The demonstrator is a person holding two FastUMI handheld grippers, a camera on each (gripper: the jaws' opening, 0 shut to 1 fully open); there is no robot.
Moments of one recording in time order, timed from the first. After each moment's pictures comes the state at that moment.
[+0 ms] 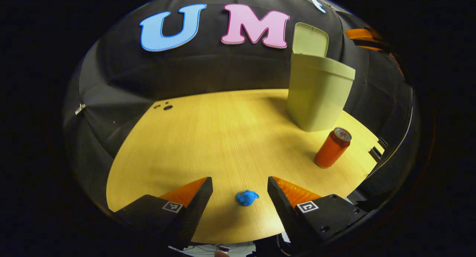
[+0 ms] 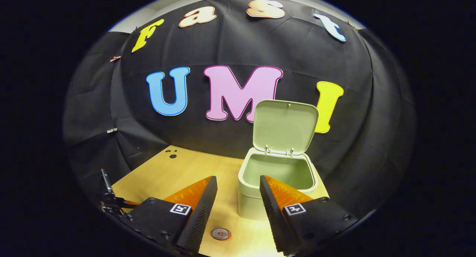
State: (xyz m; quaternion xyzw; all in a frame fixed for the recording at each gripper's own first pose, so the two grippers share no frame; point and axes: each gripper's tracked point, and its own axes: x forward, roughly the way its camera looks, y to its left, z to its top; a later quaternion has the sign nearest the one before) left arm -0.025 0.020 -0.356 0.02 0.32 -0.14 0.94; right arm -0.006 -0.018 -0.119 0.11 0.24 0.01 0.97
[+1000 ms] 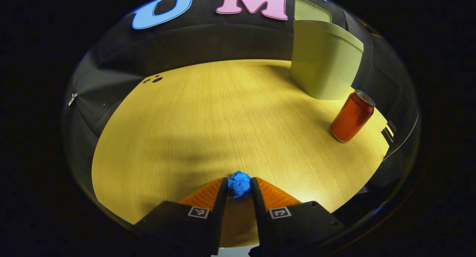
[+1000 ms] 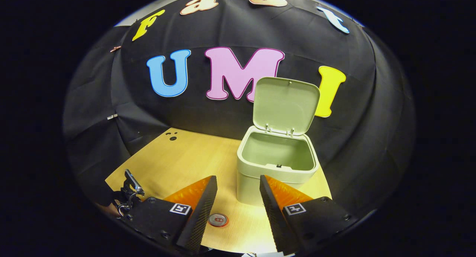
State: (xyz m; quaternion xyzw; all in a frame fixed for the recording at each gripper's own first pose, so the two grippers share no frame) left arm -0.016 0.009 -0.427 0.04 0.38 -0.15 0.91; right arm -0.032 -0.013 -0.150 0.10 0.30 0.02 0.95
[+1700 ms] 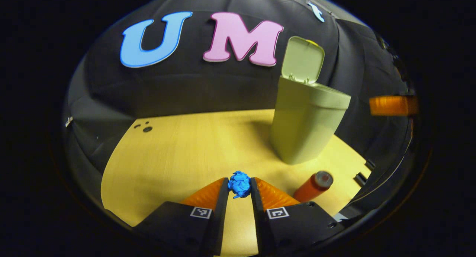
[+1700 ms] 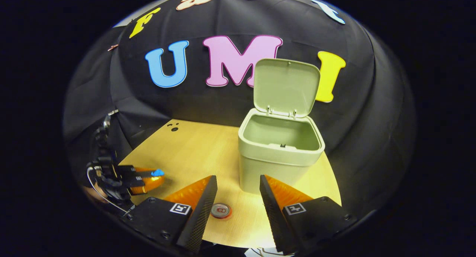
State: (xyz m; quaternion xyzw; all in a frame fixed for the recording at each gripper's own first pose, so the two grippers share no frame) left arm 0.056 -0.057 -0.239 -0.01 0.22 -0.21 0.95; right arm -0.061 -0.002 -0.194 0.13 0.34 0.03 0.93
